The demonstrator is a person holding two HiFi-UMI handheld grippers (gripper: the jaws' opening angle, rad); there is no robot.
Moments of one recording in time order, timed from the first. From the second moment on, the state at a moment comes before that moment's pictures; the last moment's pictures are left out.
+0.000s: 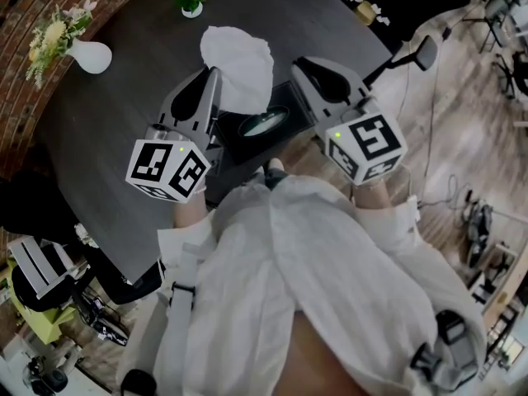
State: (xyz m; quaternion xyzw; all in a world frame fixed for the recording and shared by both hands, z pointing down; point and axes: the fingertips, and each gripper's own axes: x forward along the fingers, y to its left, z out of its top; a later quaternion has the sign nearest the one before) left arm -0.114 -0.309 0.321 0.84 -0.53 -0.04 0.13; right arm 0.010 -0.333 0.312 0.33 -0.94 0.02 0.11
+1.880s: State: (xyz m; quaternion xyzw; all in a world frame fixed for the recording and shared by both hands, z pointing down) left arm -0.118 -0.291 0.334 0.83 -0.54 -0.02 0.14; right arm -0.008 -0.320 0.337 0.29 -0.95 0.07 0.11
